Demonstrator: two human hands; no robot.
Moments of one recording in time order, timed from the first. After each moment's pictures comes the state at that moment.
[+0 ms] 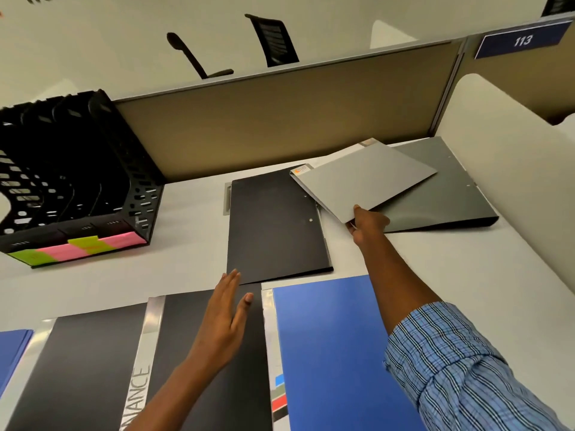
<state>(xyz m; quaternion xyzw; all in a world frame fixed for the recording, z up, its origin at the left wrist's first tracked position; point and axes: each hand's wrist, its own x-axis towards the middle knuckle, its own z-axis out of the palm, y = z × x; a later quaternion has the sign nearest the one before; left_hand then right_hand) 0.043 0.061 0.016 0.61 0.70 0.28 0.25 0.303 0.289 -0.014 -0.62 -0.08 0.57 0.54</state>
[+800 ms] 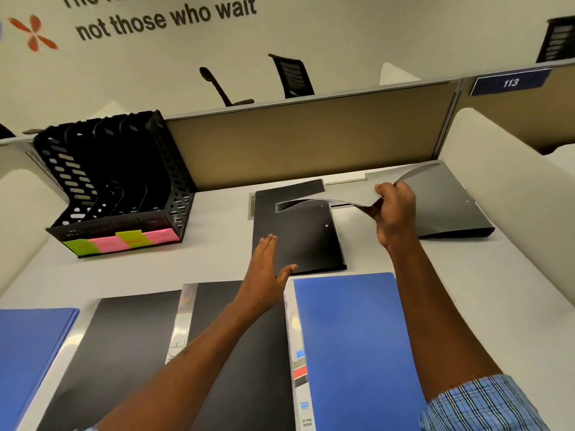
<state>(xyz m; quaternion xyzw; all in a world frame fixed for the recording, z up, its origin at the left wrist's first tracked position) 0.060 0.087 0.045 0.66 0.67 0.27 0.20 0.290 0.183 0.115 -0.47 -0.31 0.48 0.67</state>
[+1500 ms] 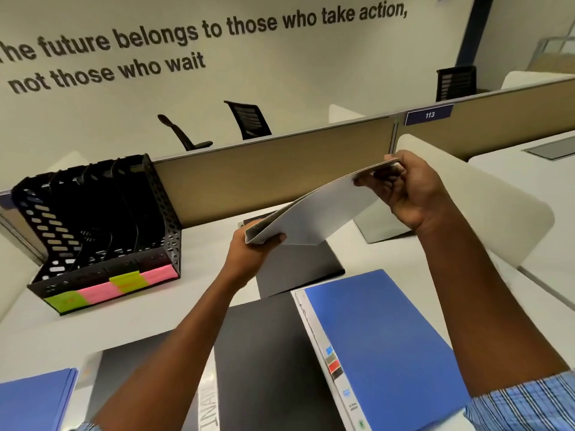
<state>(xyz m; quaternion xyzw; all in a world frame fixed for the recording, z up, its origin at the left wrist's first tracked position) -0.006 0.089 0.154 0.66 0.44 0.49 0.36 0.261 0.069 0.250 -0.36 -0.27 0.59 0.67</state>
